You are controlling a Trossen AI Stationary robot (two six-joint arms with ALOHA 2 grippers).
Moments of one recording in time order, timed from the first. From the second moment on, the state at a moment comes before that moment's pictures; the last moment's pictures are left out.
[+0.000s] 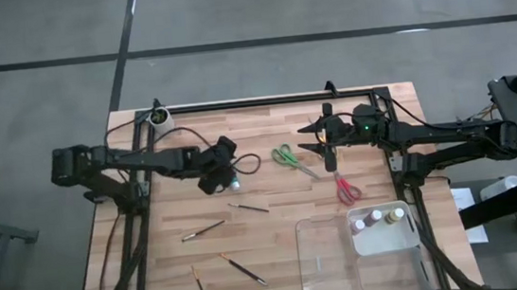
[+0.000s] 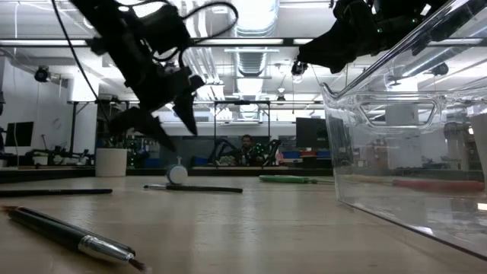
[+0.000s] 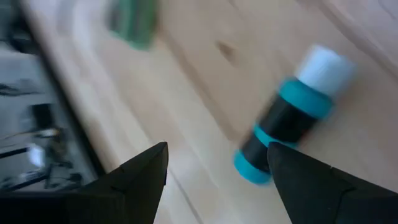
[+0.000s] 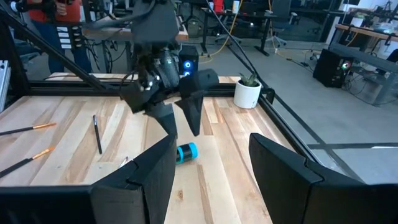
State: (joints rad) left arm 0.14 1.46 0.79 -0.35 -0.27 0.99; right arm -0.31 1.05 0.55 0.35 -0.18 -0.07
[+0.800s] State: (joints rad) left arm 0.11 1.53 0.88 -0.48 -0.27 1.11; right arm -0.31 1.05 0.55 0.35 -0.18 -0.07
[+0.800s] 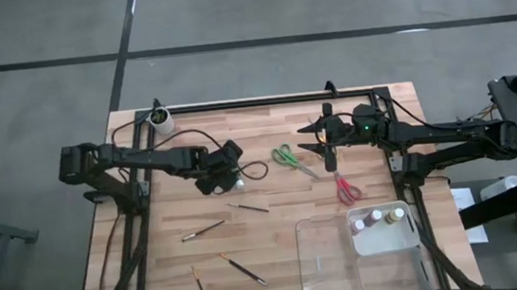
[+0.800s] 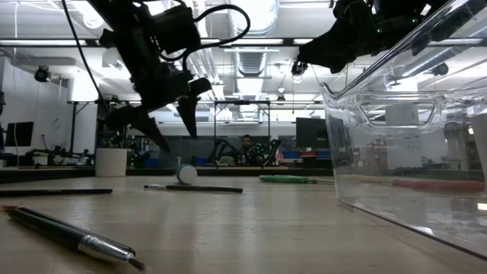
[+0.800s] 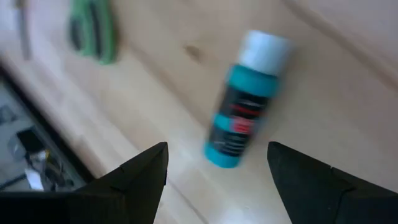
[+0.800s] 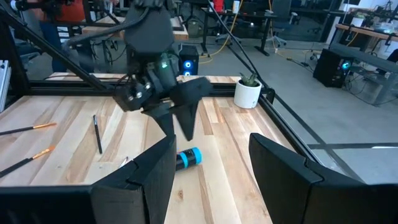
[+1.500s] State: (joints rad) left arm 0.03 1.57 0.89 -0.37 -0.27 1.22; right arm -0.31 1.05 0.55 0.35 -0.18 -0.07
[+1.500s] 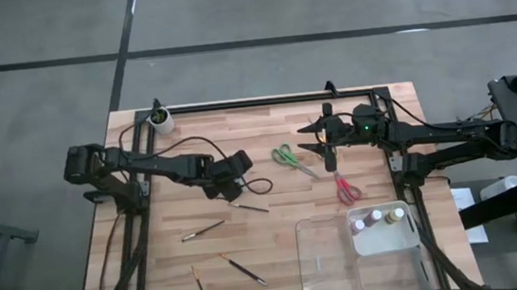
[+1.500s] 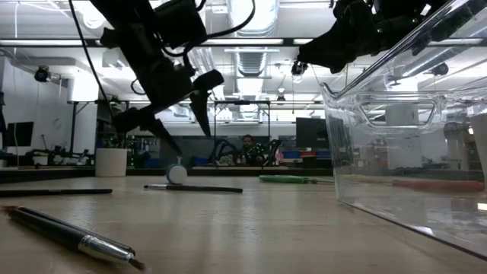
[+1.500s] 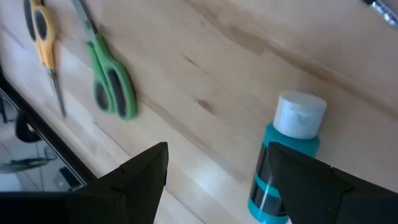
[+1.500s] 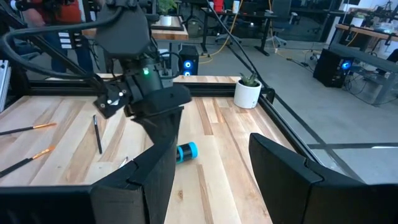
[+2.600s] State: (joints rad) left arm 0.05 1.57 0.84 -0.36 -0.23 1.22; right arm -0.31 1.05 0.55 0.35 -0.18 -0.07
